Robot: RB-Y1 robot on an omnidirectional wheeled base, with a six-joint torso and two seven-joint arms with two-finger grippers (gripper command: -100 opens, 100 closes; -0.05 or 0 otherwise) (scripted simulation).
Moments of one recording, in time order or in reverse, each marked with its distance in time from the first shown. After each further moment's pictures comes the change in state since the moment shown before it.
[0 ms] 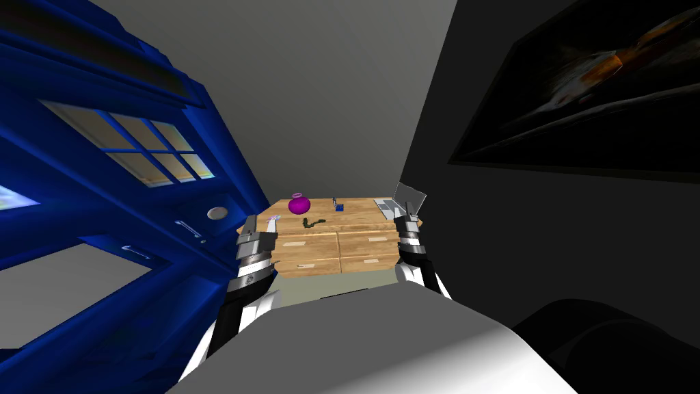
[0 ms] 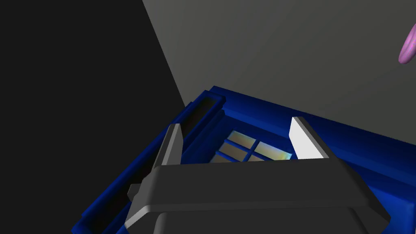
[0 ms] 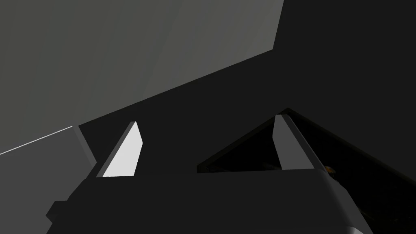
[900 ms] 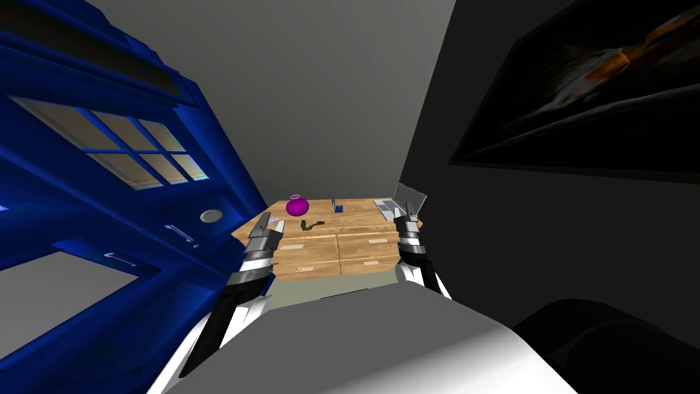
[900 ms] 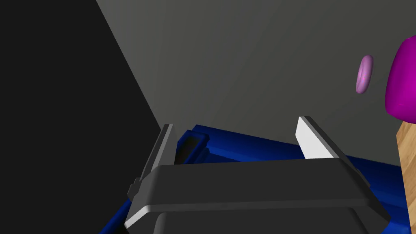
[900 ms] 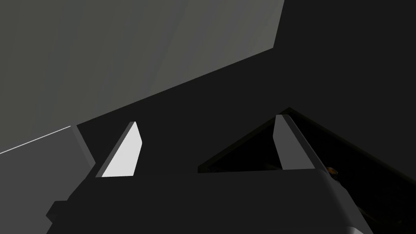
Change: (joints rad) left arm 0.004 0.190 -0.025 -0.045 0.005 0.161 0.018; right arm 0.000 0.000 0.000 0.000 0.000 0.000 0.000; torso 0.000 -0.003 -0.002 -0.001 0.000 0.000
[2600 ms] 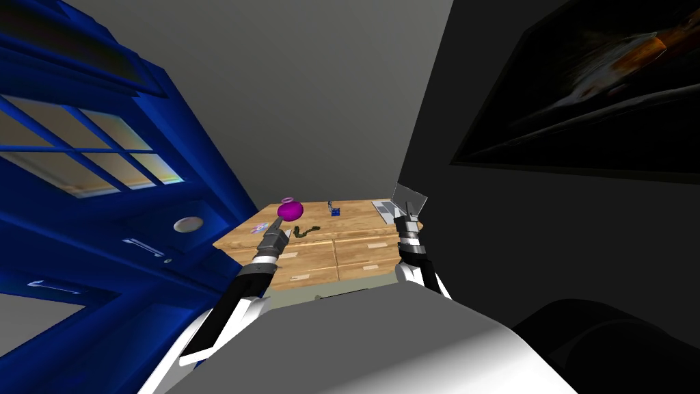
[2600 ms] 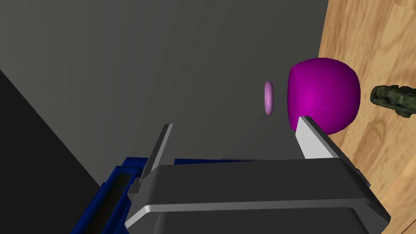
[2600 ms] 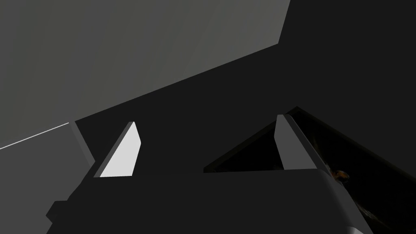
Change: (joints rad) left arm 0.012 0.043 -0.038 -0.092 0.003 0.426 0.035; right arm 0.000 0.000 0.000 0.000 0.000 0.000 0.000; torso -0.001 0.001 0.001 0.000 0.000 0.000
